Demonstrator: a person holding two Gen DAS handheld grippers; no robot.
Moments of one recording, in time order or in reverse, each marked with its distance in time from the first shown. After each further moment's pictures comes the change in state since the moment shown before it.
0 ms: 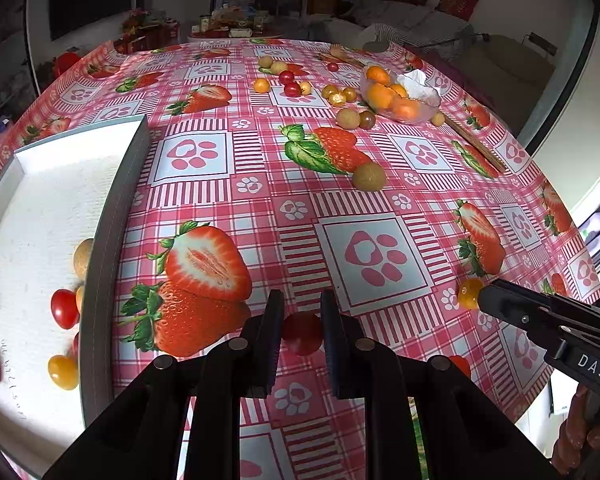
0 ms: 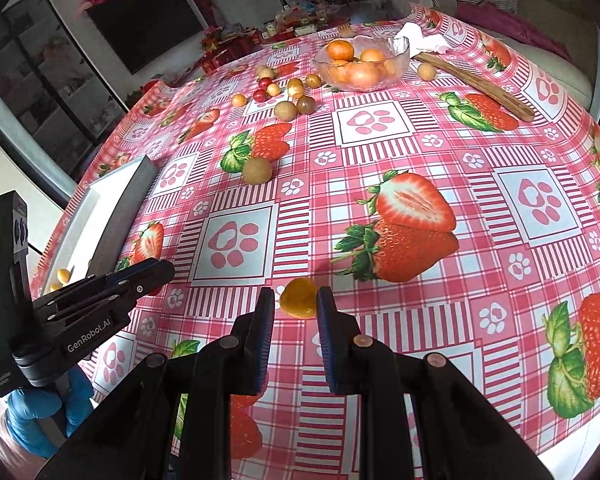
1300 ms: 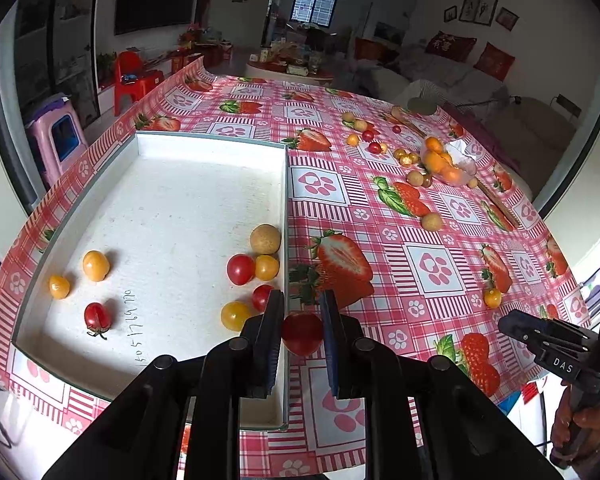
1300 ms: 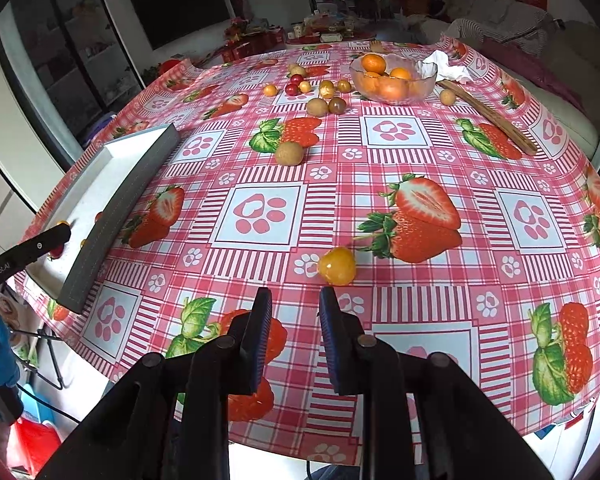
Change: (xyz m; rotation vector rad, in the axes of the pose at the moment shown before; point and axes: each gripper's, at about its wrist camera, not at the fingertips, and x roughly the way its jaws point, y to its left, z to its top) left arm -0.088 0.081 -0.034 -0.145 -0.153 0.070; right arm -0.014 0.025 -0.026 -0.164 -0.010 -0.064
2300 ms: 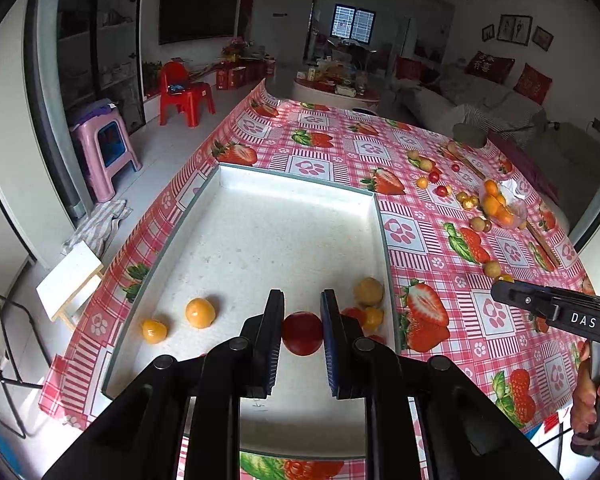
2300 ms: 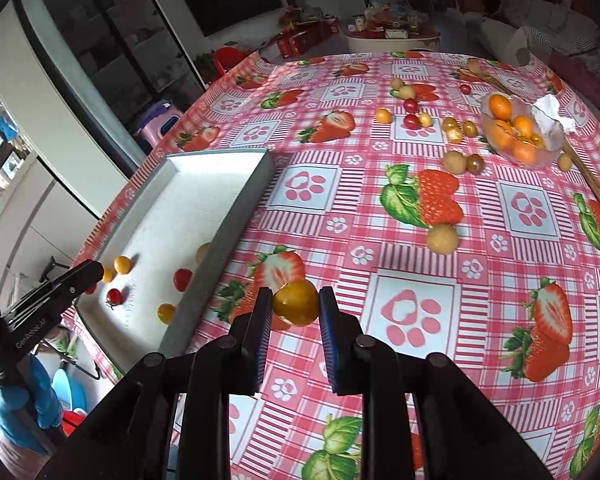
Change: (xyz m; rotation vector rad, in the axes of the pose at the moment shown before) left arm -0.019 0.069 0.038 -0.058 -0.064 0.150; right arm 0.039 0.104 0.092 -0.083 0.049 0.218
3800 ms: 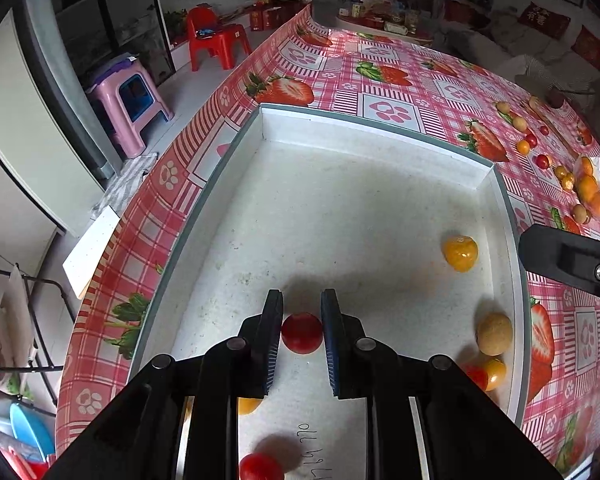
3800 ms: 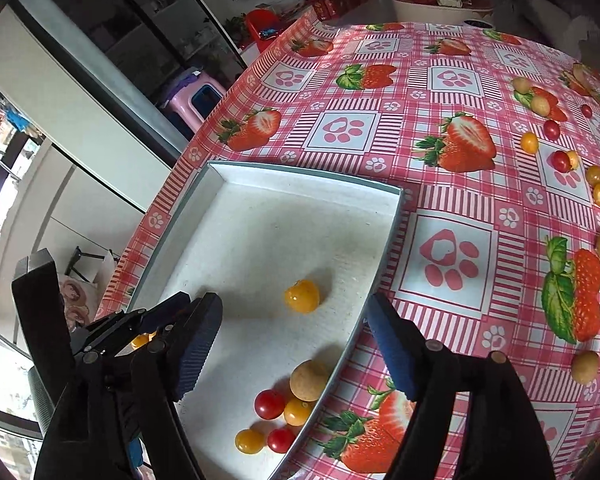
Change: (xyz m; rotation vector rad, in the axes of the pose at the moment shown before) left arm 0.106 0.034 0.025 -0.018 0.245 0.170; right arm 0.107 0.070 0.081 -0.014 0.143 0.116
